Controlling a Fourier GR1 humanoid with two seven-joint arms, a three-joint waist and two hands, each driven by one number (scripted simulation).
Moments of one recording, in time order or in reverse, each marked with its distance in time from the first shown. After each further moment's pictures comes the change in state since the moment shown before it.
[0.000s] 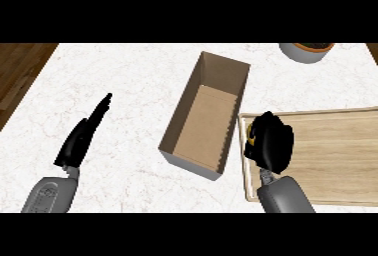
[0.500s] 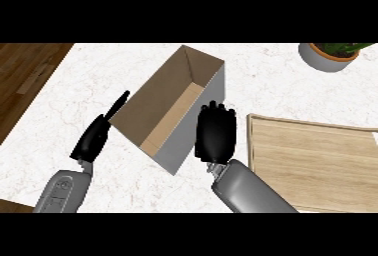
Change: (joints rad) left arm -0.052 -0.033 -0.057 0.025 -0.019 -0.024 0.000; right arm -0.330 0.018 0.369 0.059 -0.145 0.299 0.272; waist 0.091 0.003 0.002
